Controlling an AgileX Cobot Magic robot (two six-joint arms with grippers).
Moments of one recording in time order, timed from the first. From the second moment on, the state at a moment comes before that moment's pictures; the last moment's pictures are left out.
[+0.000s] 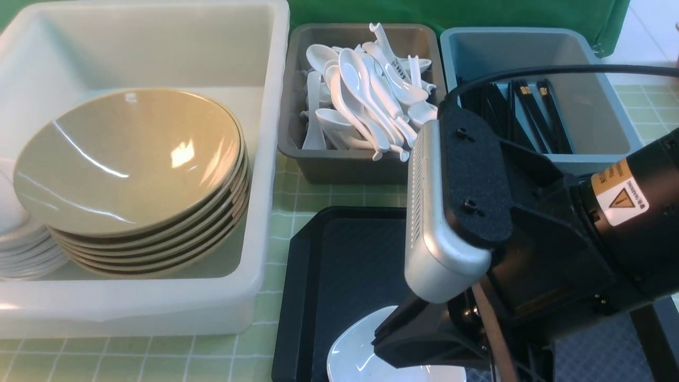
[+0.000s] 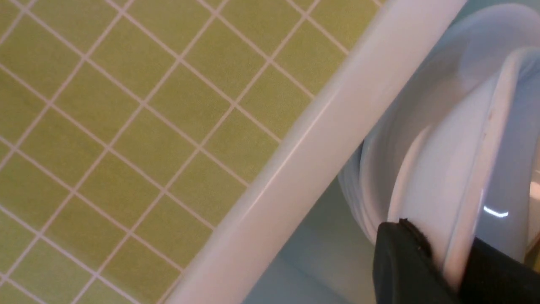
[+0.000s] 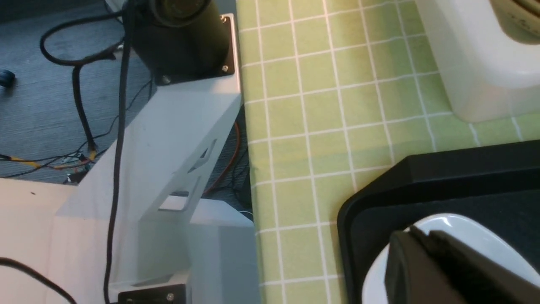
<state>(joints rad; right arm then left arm) 0.79 1.25 -1.16 0.55 0.86 -0.68 0.53 1.58 -1.38 -0.03 1.15 -0.06</state>
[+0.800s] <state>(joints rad) 0.78 1.25 -1.16 0.44 0.84 -0.49 0.42 1.63 -1.38 0.16 1.22 -0.35</state>
